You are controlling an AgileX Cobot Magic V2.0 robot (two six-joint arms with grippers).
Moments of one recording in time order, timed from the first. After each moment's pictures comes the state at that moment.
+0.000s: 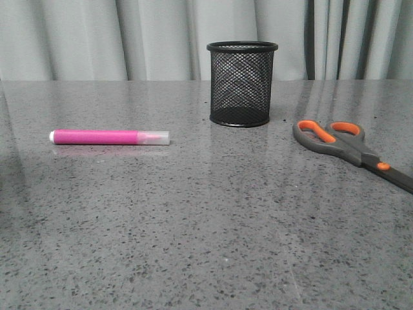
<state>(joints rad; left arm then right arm) -0.09 0.97 -0.91 -0.62 0.95 0.94 0.03 0.86 -0.77 0.62 0.76 -0.56</state>
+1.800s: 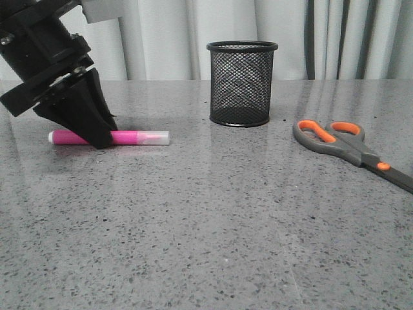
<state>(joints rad) -0.26 1.79 -1.33 -0.56 1.07 1.59 0.03 0.89 -0.78 0.62 0.77 -0.60</state>
